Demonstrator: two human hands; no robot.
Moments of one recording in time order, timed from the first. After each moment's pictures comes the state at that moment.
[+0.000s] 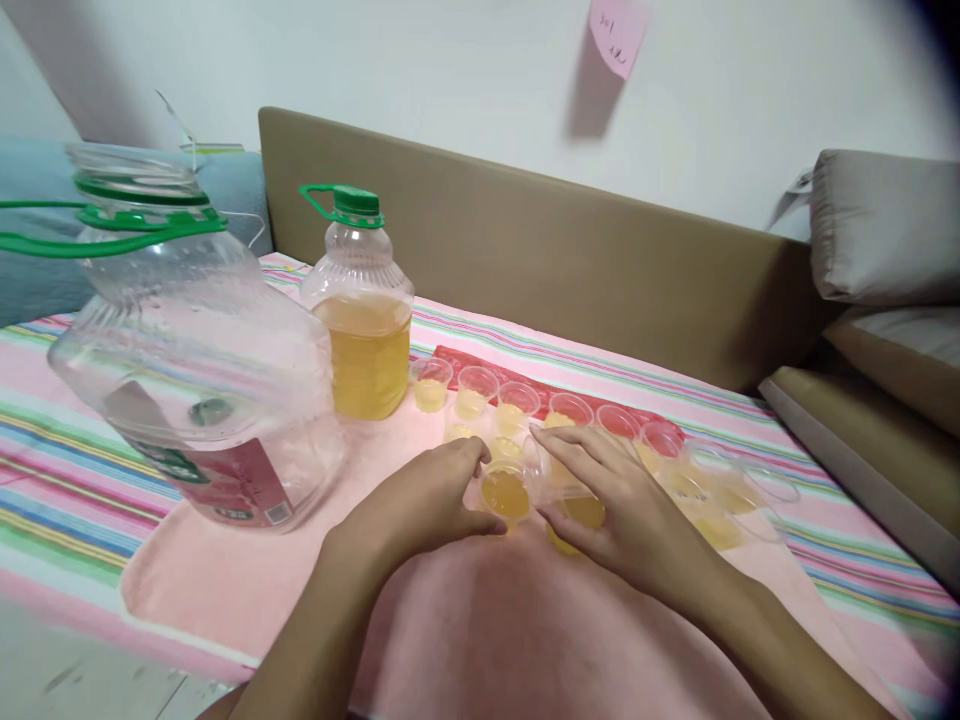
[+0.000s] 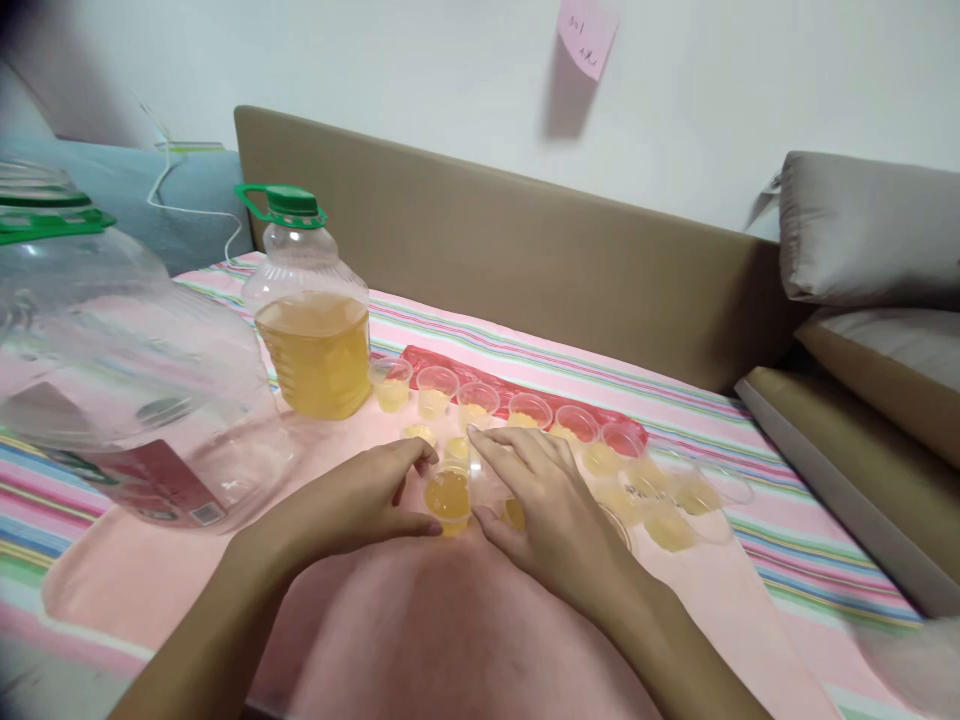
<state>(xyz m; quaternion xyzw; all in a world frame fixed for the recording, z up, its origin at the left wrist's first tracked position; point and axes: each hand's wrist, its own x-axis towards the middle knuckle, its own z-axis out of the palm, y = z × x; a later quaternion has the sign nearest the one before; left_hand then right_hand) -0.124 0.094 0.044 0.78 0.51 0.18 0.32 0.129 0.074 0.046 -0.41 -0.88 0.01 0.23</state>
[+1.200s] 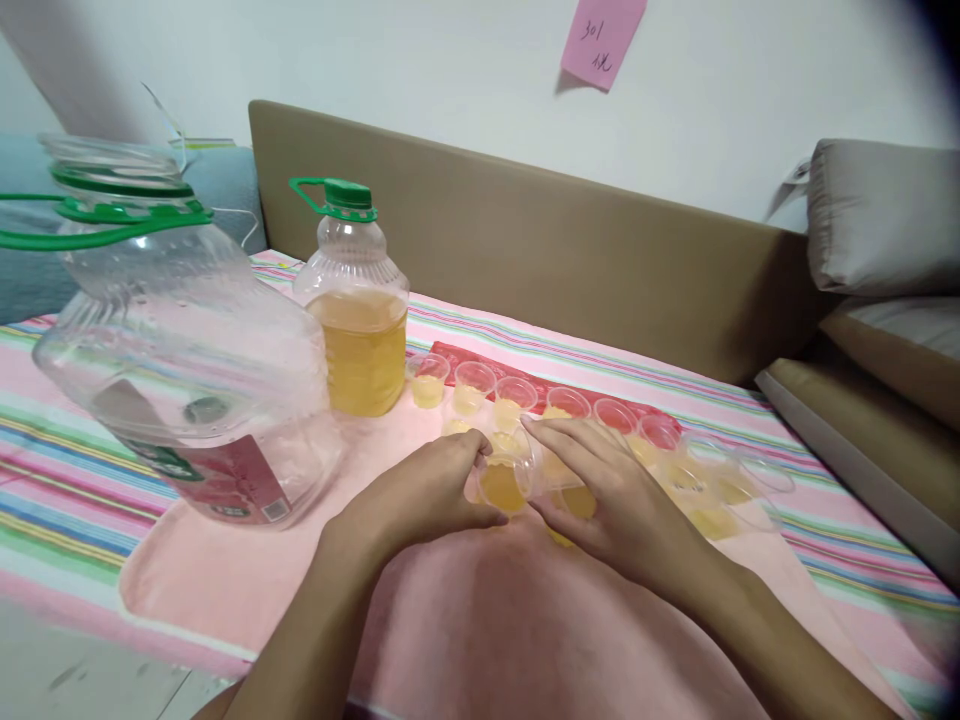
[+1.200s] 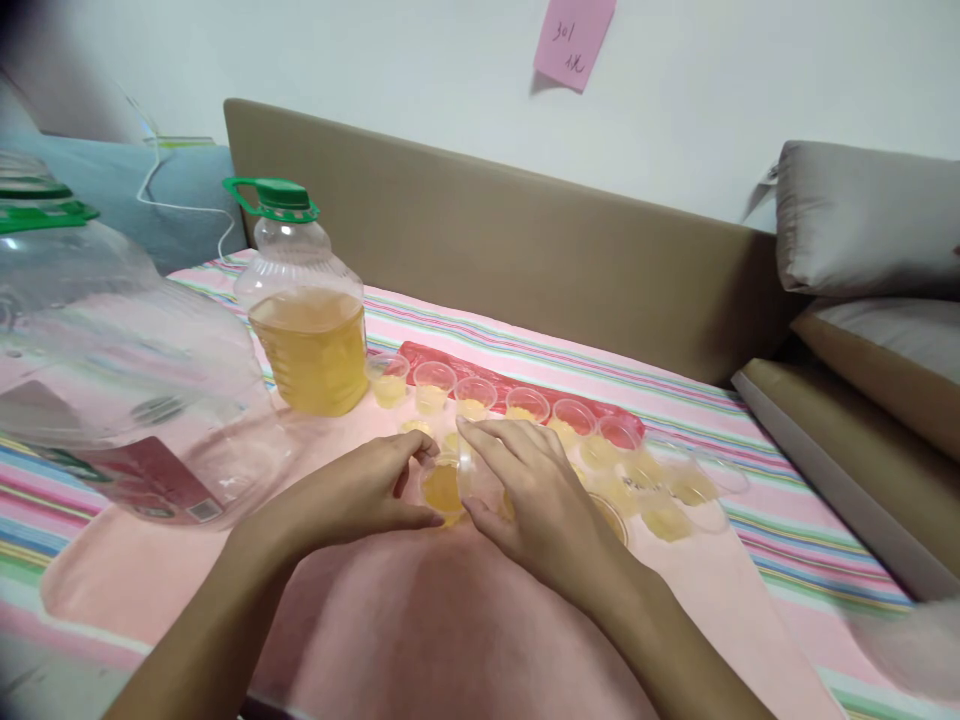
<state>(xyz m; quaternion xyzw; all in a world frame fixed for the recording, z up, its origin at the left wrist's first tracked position) -0.120 0.098 0.049 0.79 0.49 0.15 0.33 0.124 0.076 0.046 -0.40 -0.88 -0.02 0.26</state>
